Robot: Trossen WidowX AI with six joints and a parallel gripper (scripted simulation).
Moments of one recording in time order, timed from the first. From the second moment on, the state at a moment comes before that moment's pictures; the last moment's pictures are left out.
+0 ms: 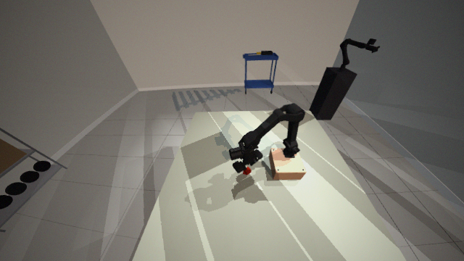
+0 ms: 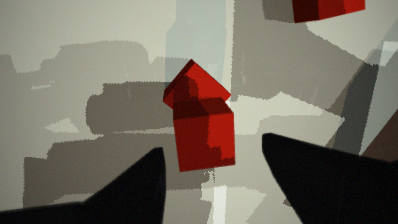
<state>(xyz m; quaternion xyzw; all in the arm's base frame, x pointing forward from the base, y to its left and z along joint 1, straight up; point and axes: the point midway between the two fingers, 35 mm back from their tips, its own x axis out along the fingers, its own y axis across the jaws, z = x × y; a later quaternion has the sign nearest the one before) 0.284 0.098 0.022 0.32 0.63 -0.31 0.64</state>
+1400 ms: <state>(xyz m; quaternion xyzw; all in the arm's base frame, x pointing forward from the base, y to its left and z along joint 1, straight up) 0.252 -0.020 -0.011 0.28 0.64 -0.27 0.66</state>
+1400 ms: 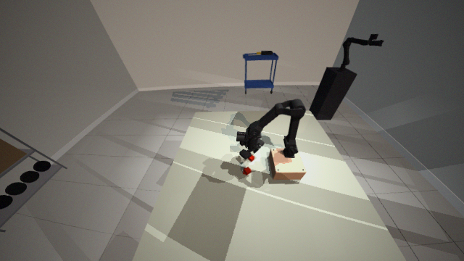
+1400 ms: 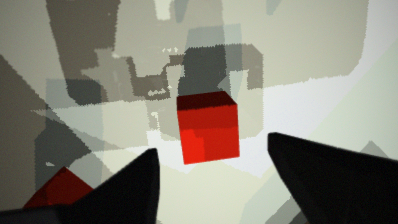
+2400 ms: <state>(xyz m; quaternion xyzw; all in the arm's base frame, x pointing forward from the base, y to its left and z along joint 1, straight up) 0.251 -0.020 -0.045 0.28 0.65 -0.27 0.66</state>
